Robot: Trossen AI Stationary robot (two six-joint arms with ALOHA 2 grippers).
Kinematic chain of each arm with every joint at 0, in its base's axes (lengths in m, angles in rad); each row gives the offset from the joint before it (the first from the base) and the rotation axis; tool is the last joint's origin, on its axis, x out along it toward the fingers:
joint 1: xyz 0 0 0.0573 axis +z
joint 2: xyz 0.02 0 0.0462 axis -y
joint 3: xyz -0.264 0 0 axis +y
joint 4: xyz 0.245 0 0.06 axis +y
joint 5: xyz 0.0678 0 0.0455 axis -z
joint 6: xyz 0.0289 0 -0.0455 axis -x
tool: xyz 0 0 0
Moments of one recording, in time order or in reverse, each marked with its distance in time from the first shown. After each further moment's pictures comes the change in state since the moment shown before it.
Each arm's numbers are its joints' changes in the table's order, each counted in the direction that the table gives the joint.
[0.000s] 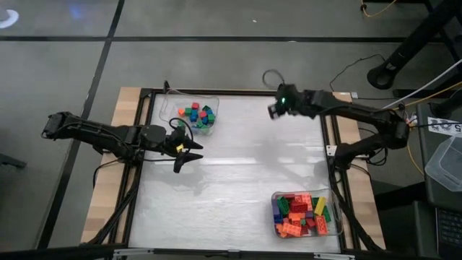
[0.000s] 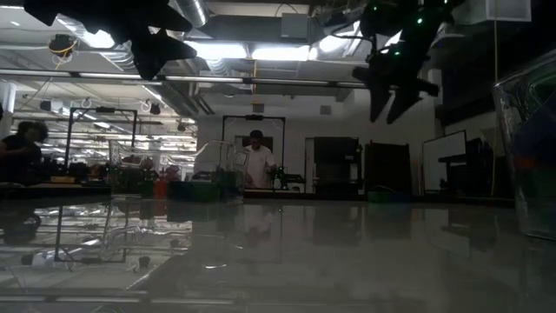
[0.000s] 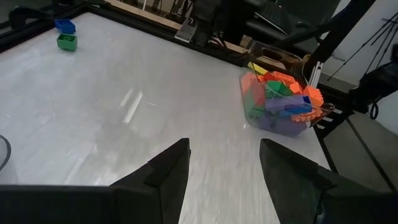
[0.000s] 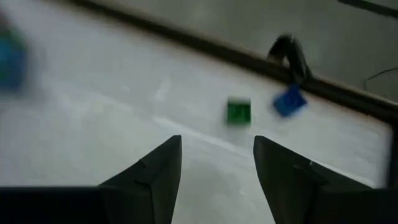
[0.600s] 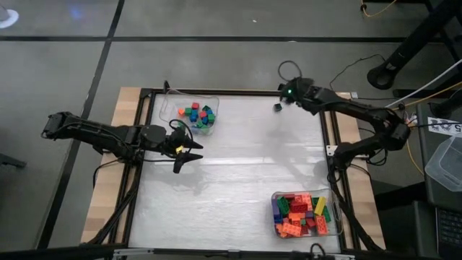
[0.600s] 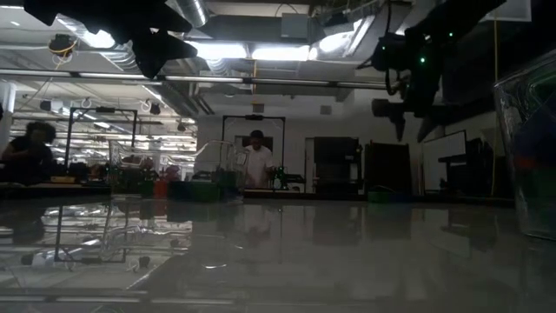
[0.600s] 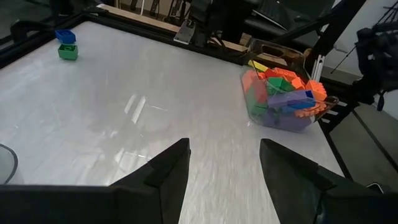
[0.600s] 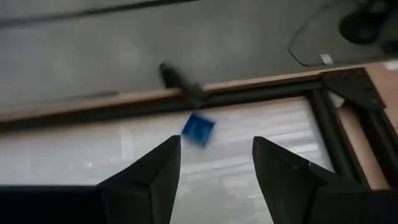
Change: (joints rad) left arm 0.000 0.000 0.000 0.000 0.000 -0.063; right arm -0.237 0.000 0.157 -0.155 0.184 -0.267
